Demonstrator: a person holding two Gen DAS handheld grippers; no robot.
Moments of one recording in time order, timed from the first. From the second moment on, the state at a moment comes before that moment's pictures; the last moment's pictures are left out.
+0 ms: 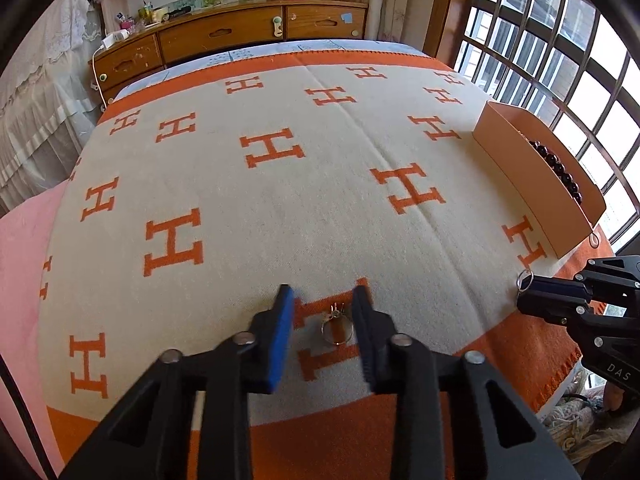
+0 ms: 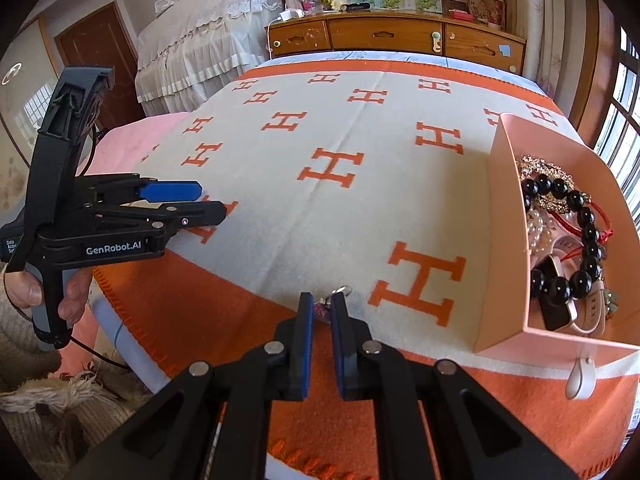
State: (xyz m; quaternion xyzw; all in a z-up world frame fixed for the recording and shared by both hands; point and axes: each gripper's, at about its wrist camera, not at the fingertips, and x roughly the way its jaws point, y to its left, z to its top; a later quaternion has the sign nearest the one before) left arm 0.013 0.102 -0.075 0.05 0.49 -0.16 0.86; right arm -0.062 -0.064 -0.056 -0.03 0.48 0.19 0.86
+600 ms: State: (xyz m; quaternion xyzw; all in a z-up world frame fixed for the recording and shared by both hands) left arm 0.015 0.098 -0.015 -0.06 0.48 -0.22 0.84; right arm -0.073 -0.109 -0.002 0.05 0.40 0.21 0.89
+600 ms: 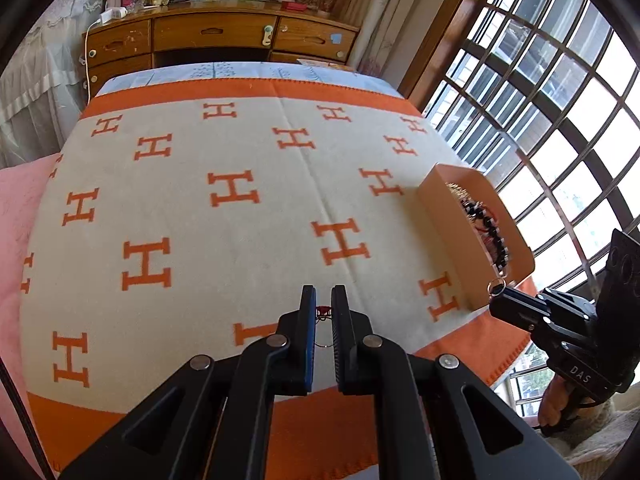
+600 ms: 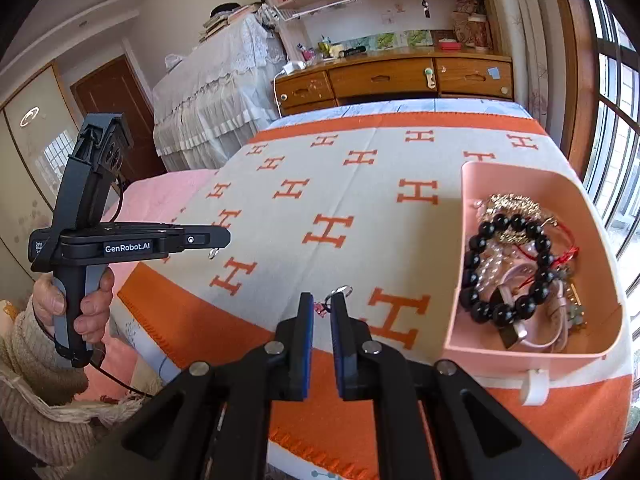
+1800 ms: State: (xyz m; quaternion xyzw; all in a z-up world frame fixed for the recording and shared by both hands) left arm 0.050 -0.126 0.019 0.06 0.45 -0.28 0.85; right arm -0.050 -0.244 0.010 0.12 0.43 0.13 0.89
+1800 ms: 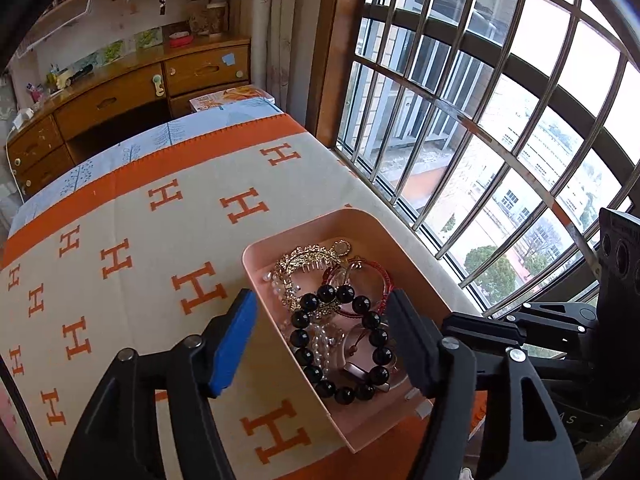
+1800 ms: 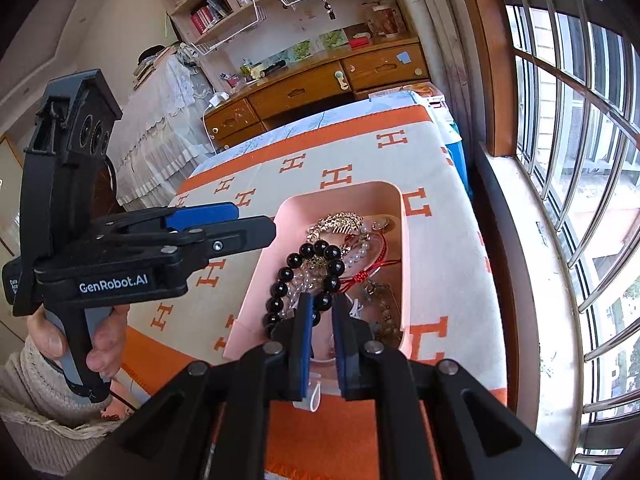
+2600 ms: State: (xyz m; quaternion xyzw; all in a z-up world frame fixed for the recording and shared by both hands) left arm -0.050 0.036 0.061 0.01 0.40 -0.04 0.92; right arm -0.072 -0.153 0.051 0.11 0.40 0.16 0.90
